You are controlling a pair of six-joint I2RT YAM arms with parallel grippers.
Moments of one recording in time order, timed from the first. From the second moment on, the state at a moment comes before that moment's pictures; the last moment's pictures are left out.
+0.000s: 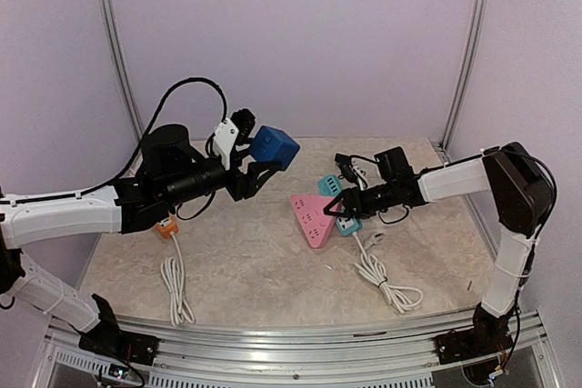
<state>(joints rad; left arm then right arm) -0.88 1.32 0.92 0.34 0.06 0.21 0.48 1.89 1.07 0.07 -0.71 0.31</state>
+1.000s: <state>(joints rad) -0.52 2.28 1.75 0.19 0.61 -0.40 0.15 1.50 0.83 0.10 -0.71 0.35</state>
